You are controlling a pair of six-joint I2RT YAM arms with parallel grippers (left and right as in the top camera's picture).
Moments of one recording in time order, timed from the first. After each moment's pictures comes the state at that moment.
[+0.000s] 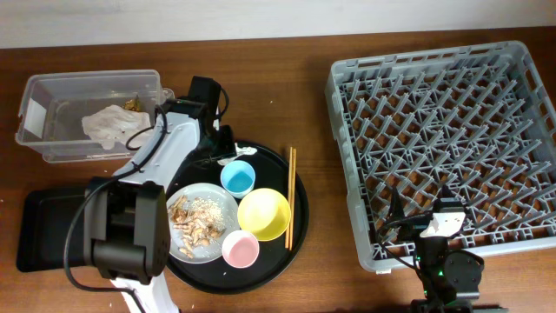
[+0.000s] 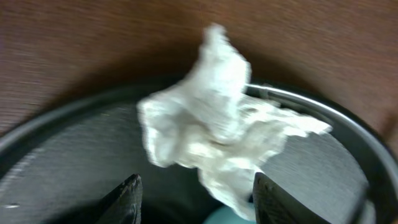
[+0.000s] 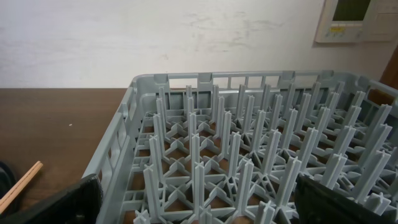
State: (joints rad) left arm -0.21 1.98 1.46 -0.87 0.04 -0.37; right arm -0.03 0.01 0.01 -0.08 -0.02 0.00
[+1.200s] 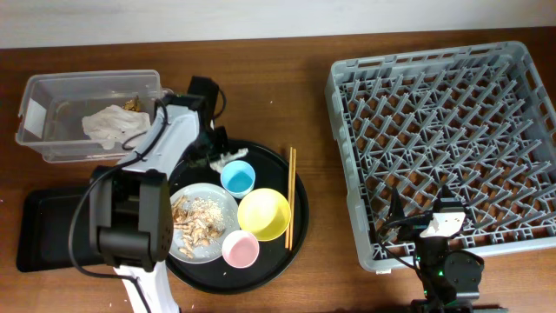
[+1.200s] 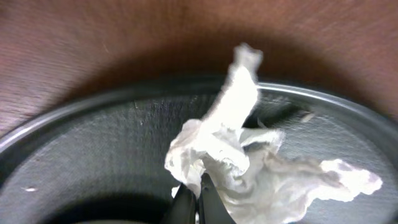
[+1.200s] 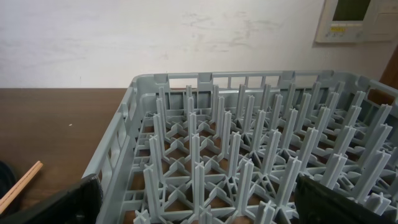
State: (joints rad) left arm -0.19 2.06 1.55 -0.99 0.03 -0.43; right arm -0.03 0.01 0.01 -0.08 -0.02 0.00
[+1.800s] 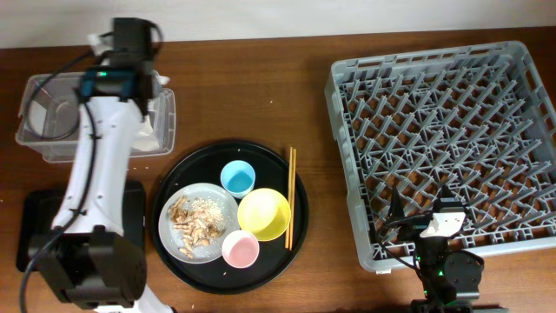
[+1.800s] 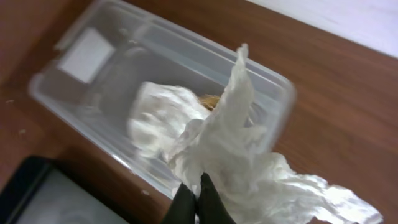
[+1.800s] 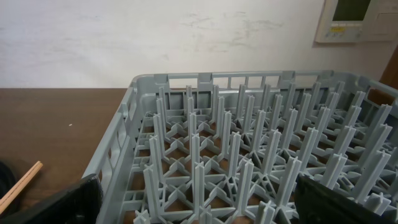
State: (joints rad) left arm -0.02 1.83 1.79 -0.95 -0.49 -0.42; right arm -0.03 0.01 0.01 -0.08 -0.02 0.00
